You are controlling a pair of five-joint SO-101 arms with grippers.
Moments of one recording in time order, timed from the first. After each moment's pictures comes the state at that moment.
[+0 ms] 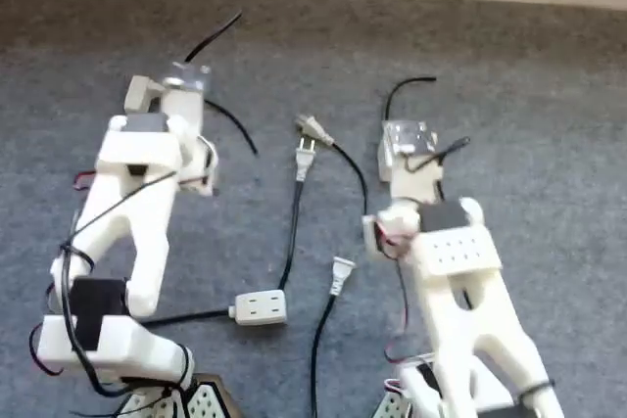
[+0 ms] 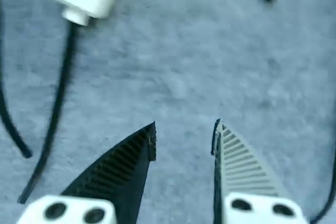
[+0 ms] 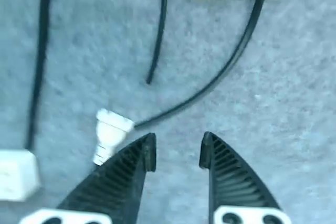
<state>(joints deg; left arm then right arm) -8.8 2.2 18.5 65.7 -2.6 -19.3 -30.0 45.3 67.3 -10.3</state>
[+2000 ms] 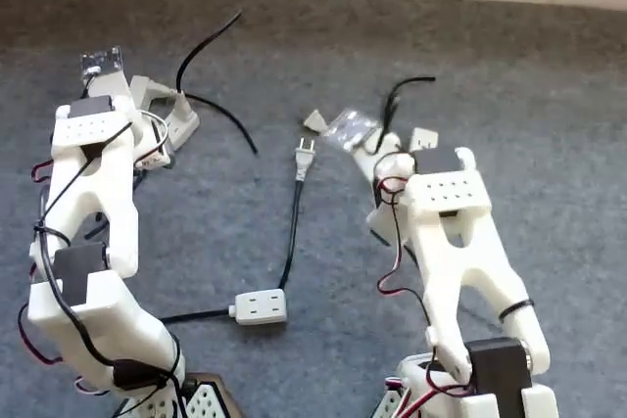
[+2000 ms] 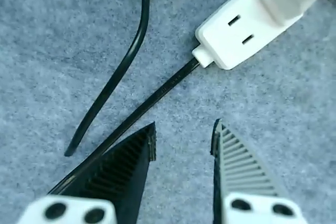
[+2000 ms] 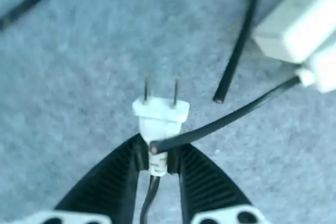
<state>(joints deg) -18.8 12.2 8.7 64.3 8.7 -13.4 -13.3 30.1 71.8 45.7</state>
